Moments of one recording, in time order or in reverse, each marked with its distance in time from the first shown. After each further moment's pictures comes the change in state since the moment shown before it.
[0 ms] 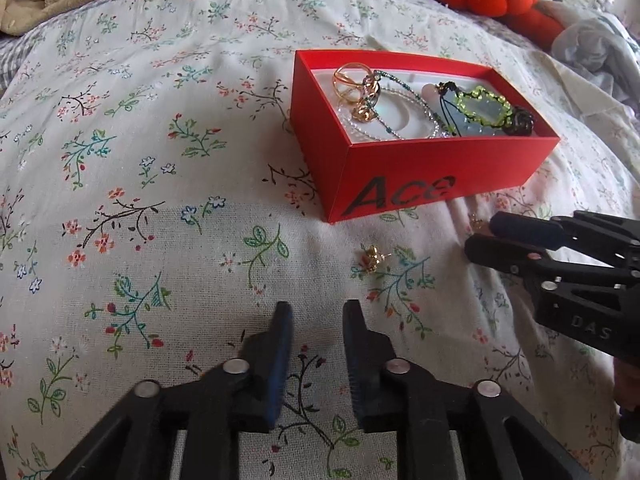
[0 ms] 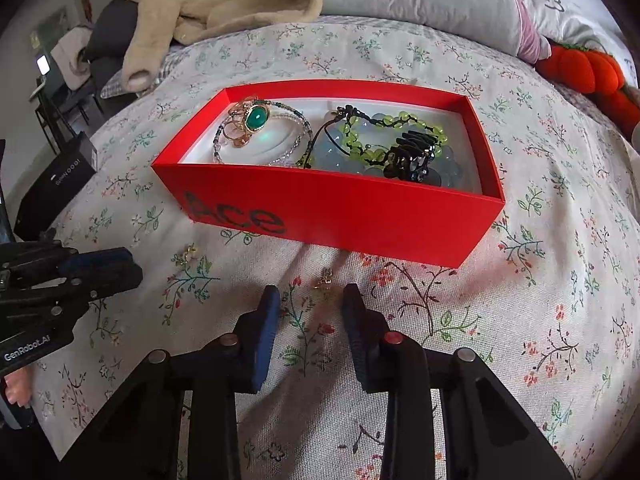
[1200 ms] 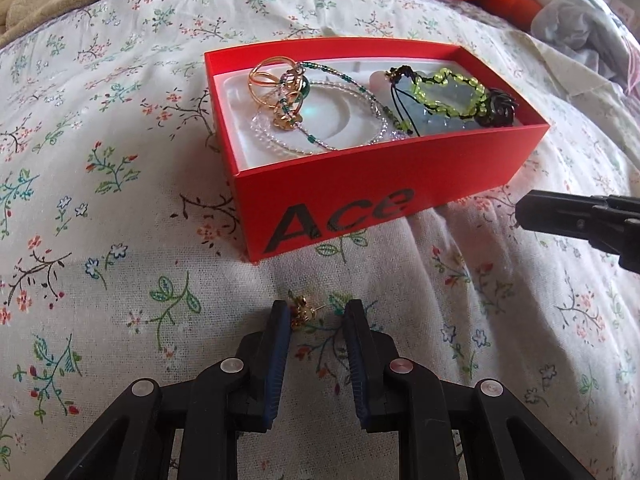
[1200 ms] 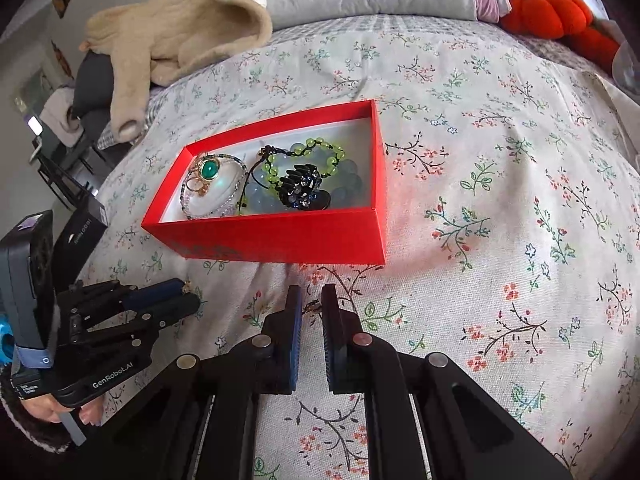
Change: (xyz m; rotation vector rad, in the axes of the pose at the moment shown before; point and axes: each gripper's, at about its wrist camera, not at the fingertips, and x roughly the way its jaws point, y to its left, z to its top) left arm 0.032 -0.036 0.015 0.078 0.009 -0.014; right arm -0.038 -0.057 0.000 0.197 -0.014 0.101
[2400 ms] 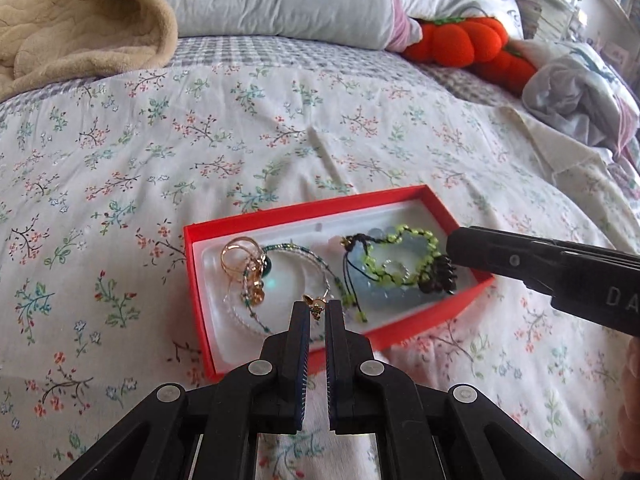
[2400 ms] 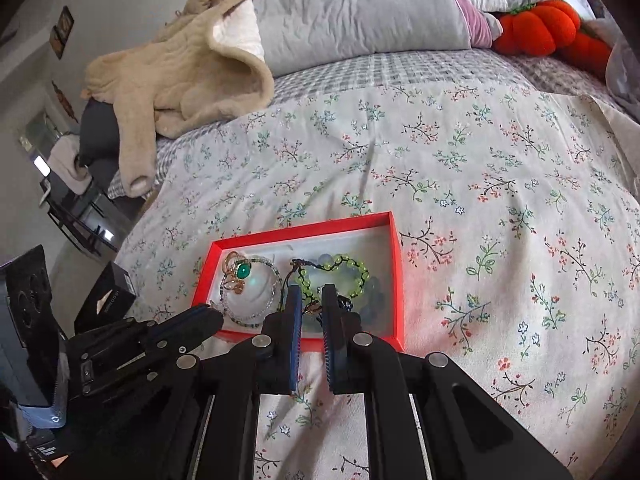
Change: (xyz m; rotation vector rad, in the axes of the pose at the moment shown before) left arm -0.035 -0.016 0.065 -0.044 -0.156 -0.015; right arm -0.027 0.011 0.061 0.087 -0.116 0.044
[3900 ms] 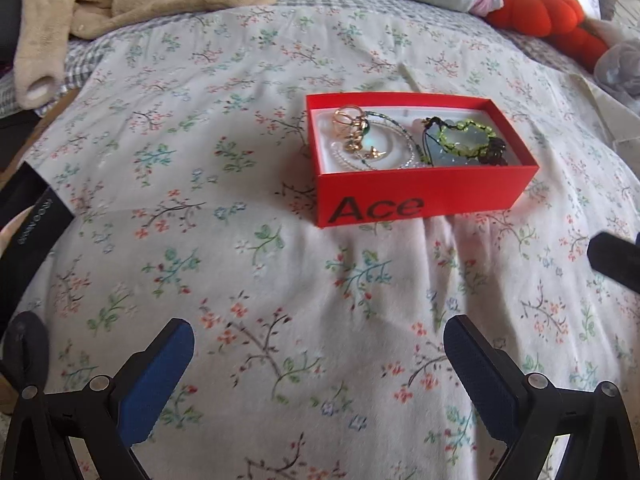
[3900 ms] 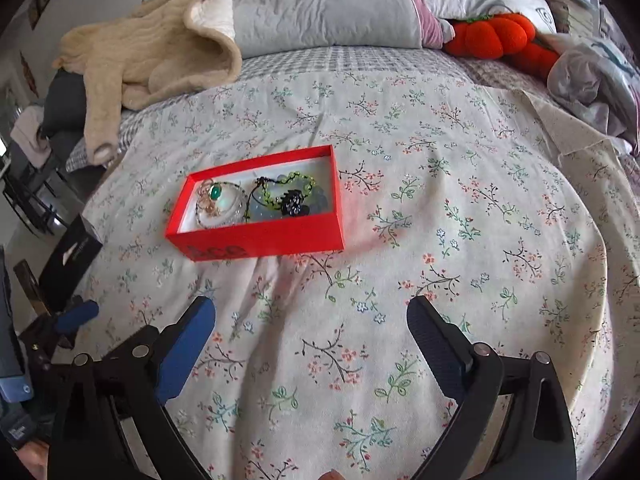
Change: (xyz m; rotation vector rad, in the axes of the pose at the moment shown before) left arm -0.067 0.004 -0.076 -0.111 0.122 0.249; right arm -0.068 0.018 -0.077 -0.050 0.044 -0.244
